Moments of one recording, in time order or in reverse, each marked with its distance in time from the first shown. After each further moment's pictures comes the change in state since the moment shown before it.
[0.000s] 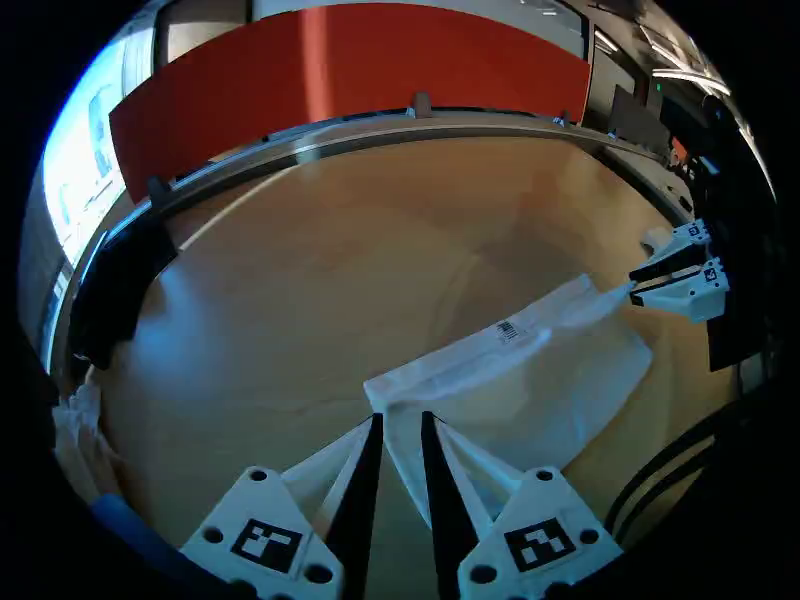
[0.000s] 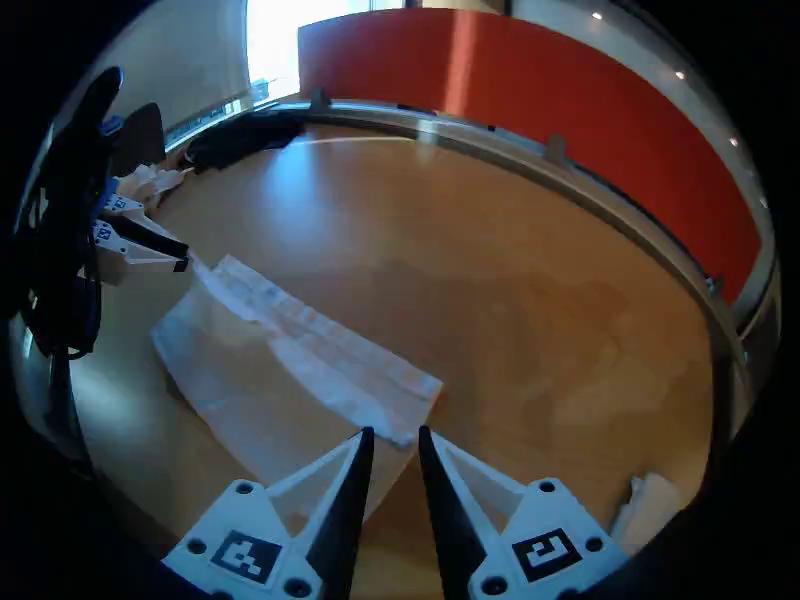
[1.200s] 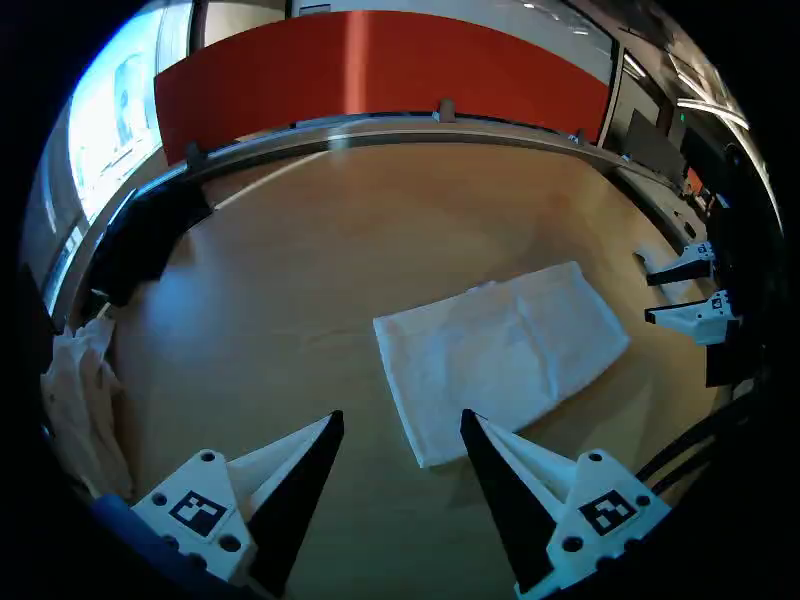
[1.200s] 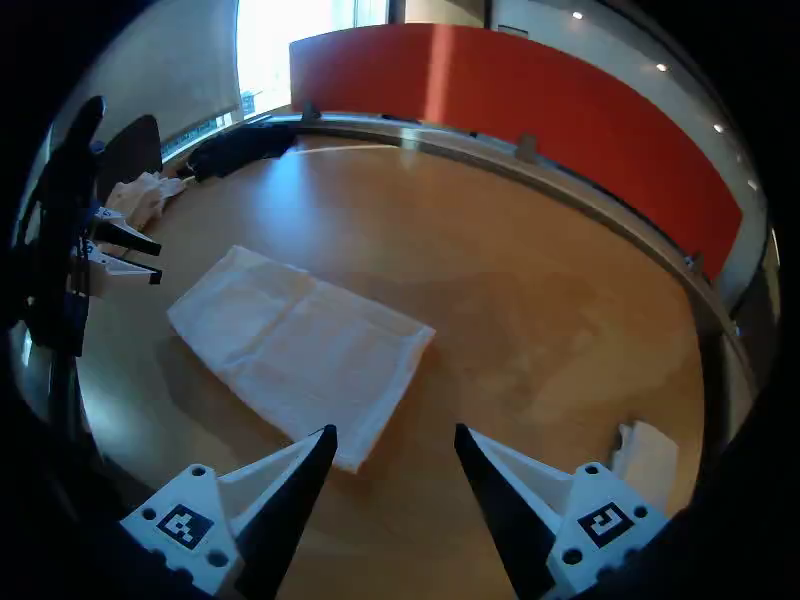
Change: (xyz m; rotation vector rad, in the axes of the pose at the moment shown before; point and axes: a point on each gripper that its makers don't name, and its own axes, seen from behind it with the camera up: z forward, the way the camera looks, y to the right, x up) left arm -0.046 0.006 -0.057 0.022 0.003 -0.122; right arm -0.039 -0.008 -0.048 -0.019 0.038 0.041
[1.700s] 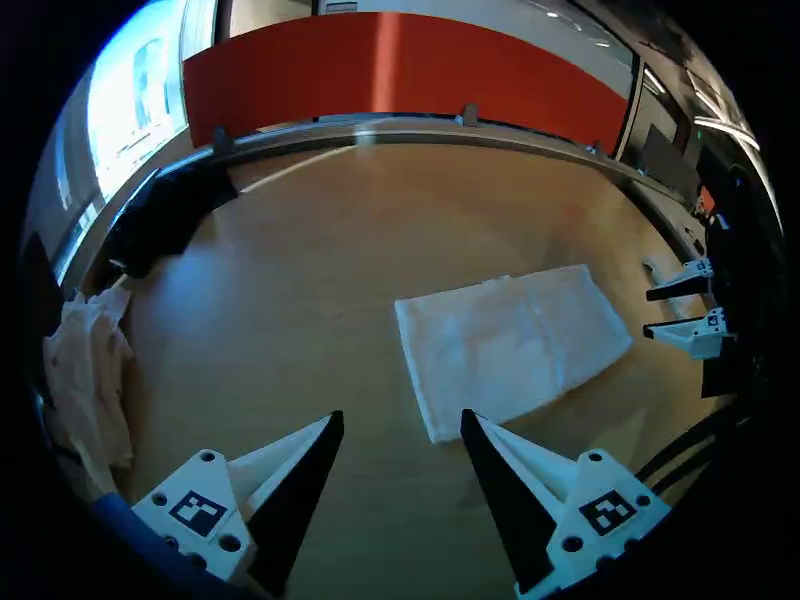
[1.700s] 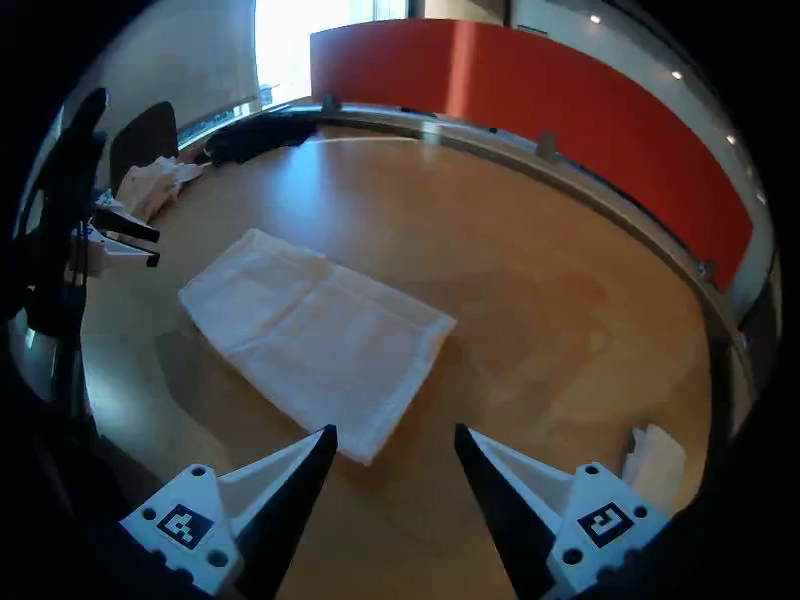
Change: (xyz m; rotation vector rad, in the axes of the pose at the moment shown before) left arm -0.018 -0.013 -0.022 0.047 0.004 -0.070; right arm -0.008 -0.013 0.009 0.059 -0.018 -0.054
